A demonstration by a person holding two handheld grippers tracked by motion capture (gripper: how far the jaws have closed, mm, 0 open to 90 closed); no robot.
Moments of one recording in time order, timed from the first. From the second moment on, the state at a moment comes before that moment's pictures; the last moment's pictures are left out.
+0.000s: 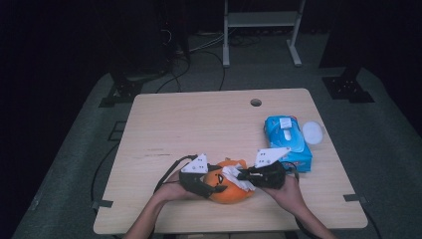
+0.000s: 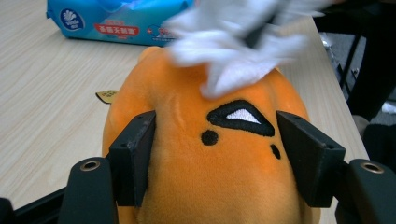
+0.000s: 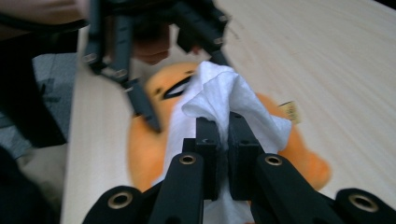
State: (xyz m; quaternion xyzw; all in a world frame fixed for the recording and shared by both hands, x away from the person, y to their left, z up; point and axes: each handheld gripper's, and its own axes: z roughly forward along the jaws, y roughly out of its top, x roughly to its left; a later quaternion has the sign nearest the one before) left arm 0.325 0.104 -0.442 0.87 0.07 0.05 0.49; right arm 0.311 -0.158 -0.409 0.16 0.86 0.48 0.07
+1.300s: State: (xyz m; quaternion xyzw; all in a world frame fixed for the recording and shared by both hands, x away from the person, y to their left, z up) left arm 0.309 0.097 -0.429 0.89 0.04 0.08 0.46; right arm 0.304 -0.192 -0.423 0.22 0.85 0.47 0.08
